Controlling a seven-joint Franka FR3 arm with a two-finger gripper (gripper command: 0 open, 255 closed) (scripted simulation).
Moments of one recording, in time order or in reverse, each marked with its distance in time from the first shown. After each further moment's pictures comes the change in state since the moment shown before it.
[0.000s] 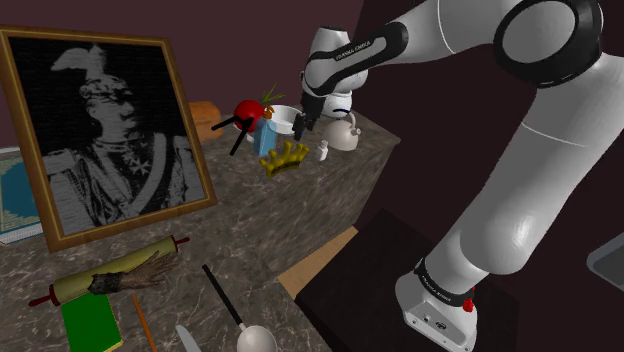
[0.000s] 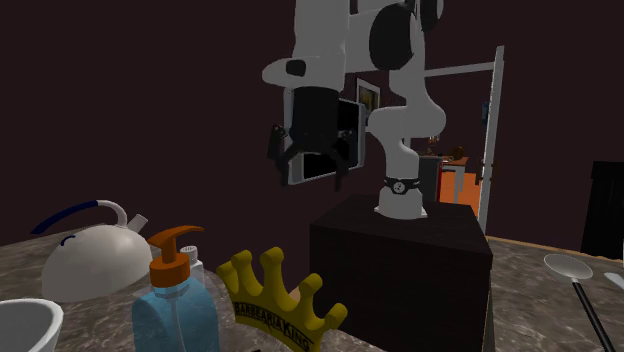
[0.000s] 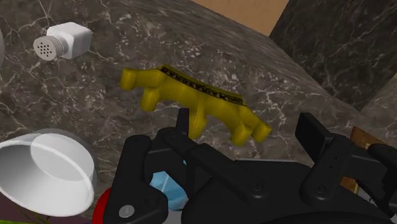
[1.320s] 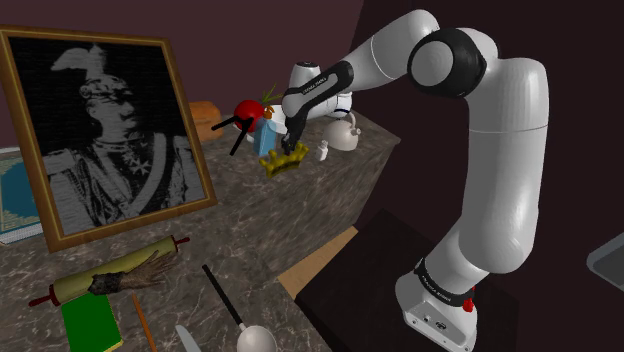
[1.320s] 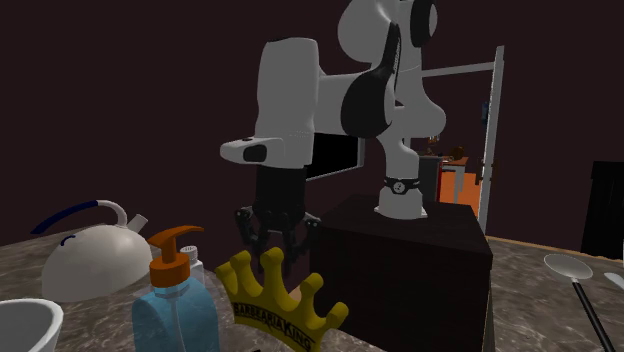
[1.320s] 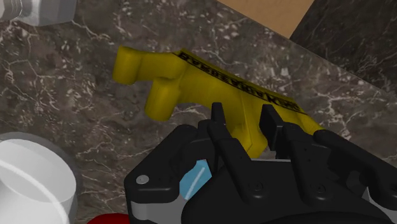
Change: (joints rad) arm -0.029 0.385 0.002 0.250 0.002 0.119 -0.056
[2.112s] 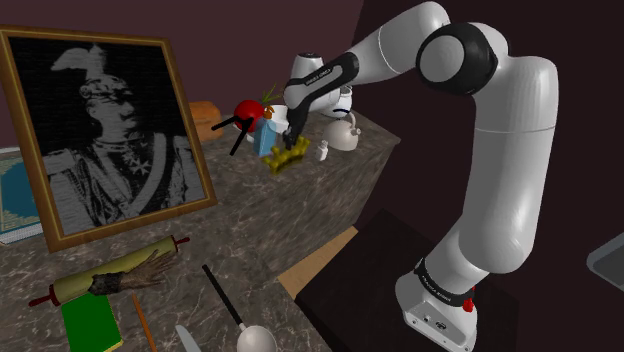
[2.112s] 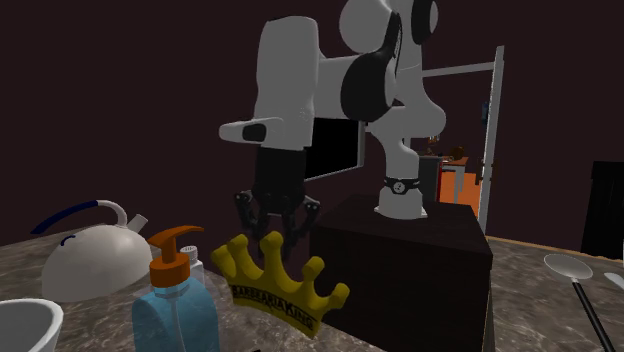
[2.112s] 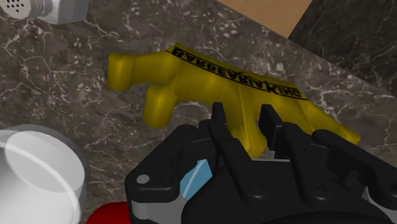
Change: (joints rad) arm 0.001 -0.047 -0.003 0.001 -0.003 -0.048 -0.003
